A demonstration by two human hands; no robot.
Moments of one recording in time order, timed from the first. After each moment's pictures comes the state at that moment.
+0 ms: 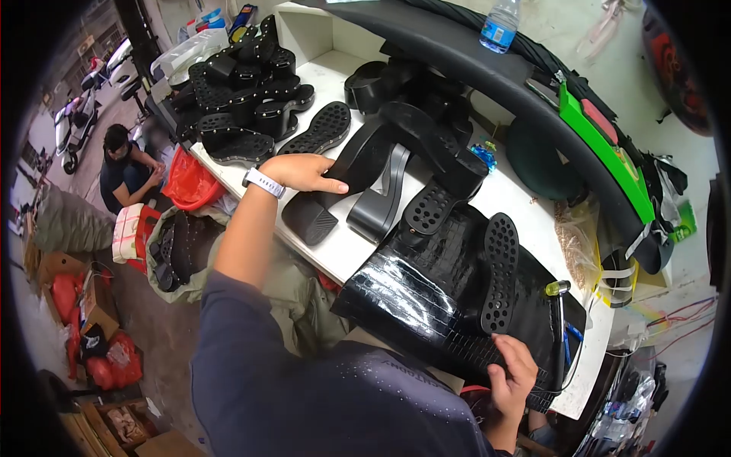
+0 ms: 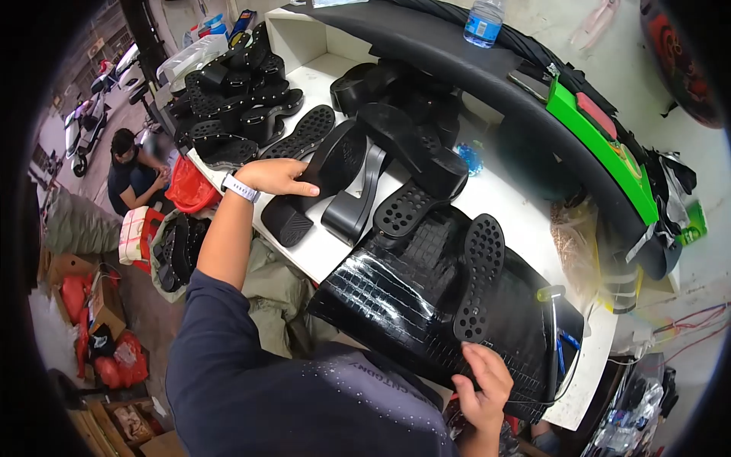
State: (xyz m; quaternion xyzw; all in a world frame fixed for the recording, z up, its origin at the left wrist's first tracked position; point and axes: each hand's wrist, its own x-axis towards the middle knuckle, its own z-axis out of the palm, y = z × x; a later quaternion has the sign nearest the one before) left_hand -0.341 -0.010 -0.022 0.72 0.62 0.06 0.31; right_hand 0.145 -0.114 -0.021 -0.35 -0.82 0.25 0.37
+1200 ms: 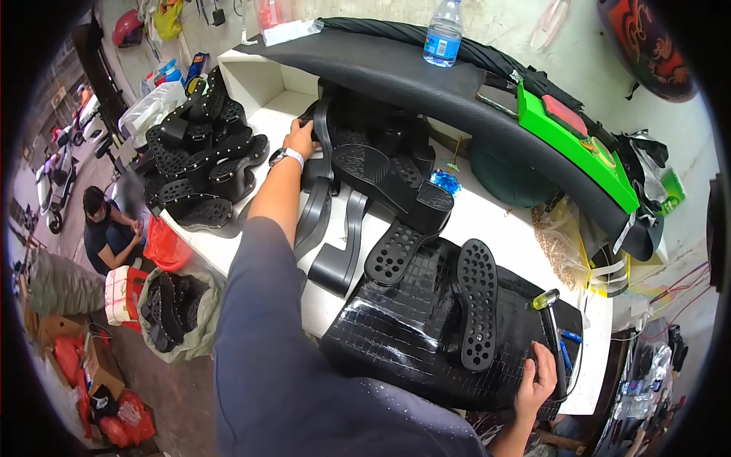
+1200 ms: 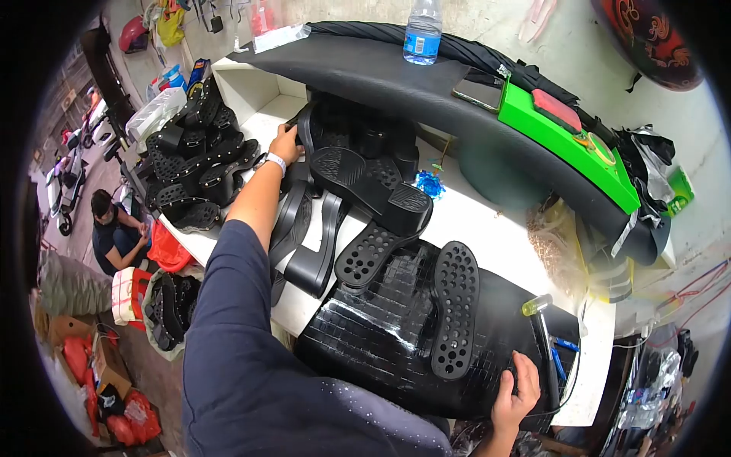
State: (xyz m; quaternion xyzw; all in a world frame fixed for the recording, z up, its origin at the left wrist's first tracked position) left_hand -0.396 0.218 -0.105 0.55 0.78 0.28 -0.04; right_hand 0.192 -0.088 -0.054 -0.54 -0.71 0.09 0.44
